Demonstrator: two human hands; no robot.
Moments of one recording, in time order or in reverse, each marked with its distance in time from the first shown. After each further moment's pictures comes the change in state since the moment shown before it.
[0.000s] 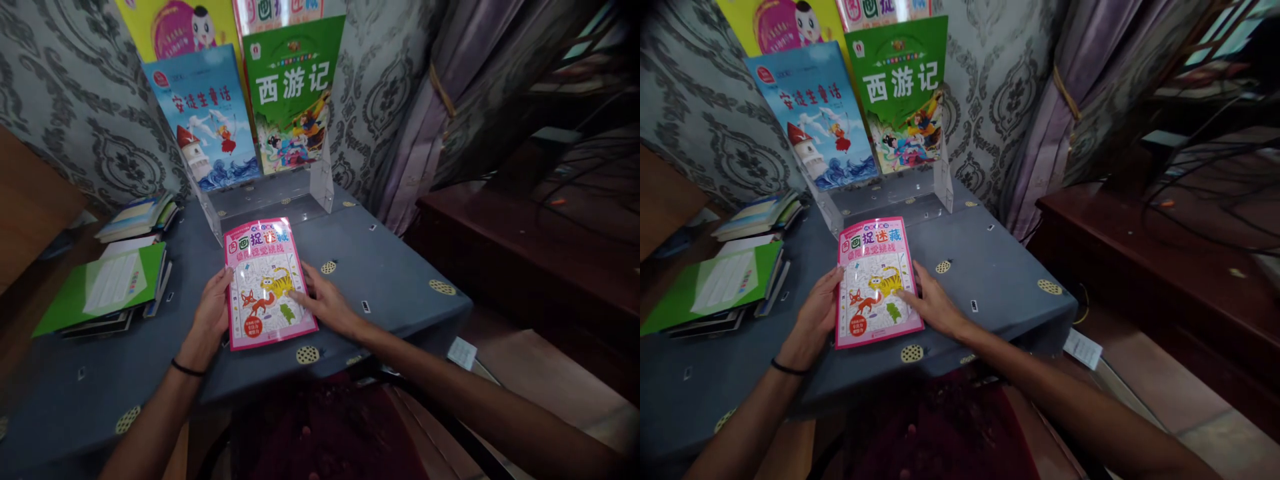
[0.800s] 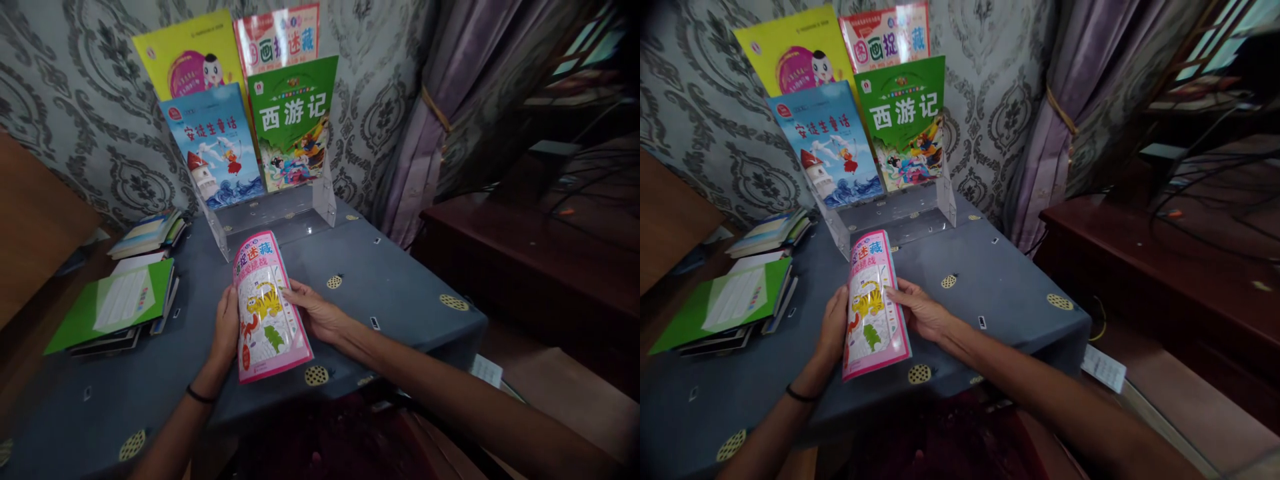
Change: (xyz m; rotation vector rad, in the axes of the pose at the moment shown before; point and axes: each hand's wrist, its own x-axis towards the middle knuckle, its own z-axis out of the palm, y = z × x) left_hand 0.002 -0.021 -0.014 0.491 0.082 0.313; right_hand 0.032 -0.025 0.030 0.872 -0.189 0.248
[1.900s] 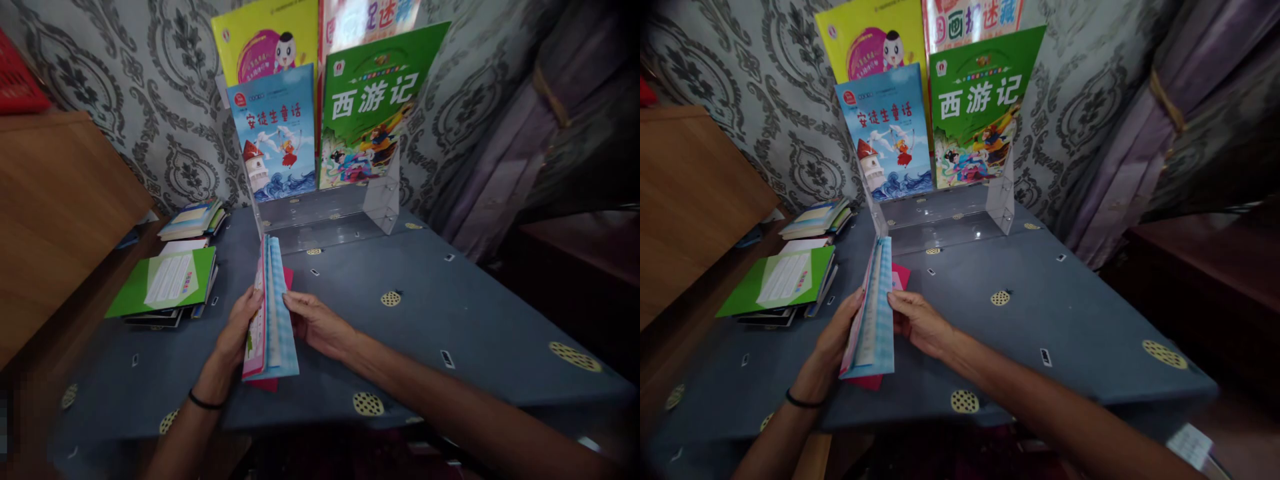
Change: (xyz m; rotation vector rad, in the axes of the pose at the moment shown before) left_hand -0.004 0.038 -0.044 -0.340 -0.203 -0.277; right_hand 0.048 0.036 0.043 -0.053 -0.112 0.128
